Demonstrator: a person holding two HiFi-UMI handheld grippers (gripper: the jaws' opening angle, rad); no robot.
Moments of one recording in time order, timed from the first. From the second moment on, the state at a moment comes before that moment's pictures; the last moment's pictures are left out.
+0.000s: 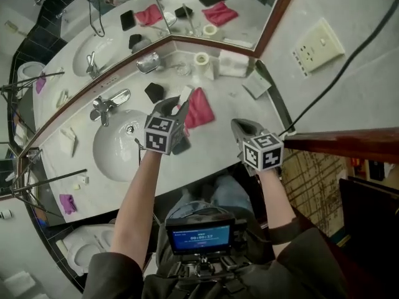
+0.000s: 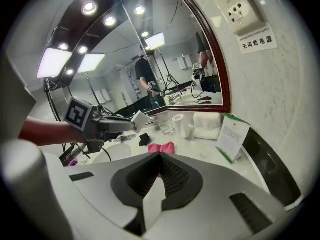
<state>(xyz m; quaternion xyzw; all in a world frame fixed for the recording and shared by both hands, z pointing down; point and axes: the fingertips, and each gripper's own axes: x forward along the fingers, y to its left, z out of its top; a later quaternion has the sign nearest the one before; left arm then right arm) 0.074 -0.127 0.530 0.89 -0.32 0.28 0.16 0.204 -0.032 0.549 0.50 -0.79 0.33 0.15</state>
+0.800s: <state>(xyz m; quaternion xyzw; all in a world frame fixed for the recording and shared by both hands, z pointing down) 0.202 -0.149 0.664 0.89 -0.22 0.36 0.18 0.217 -0.042 0.601 0.50 -0.78 0.36 0.15</state>
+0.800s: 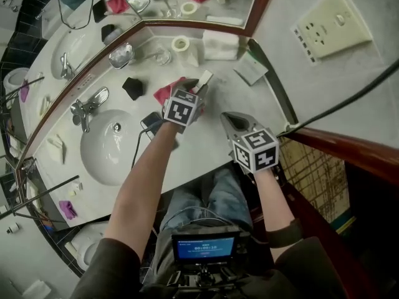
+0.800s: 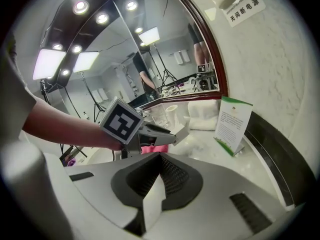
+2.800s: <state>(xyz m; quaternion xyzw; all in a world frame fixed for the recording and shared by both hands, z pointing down) 0.131 -0.095 0.486 0.93 -0.25 0.26 0.10 0.224 -0.021 0.558 0.56 -0.74 0.33 0.17</state>
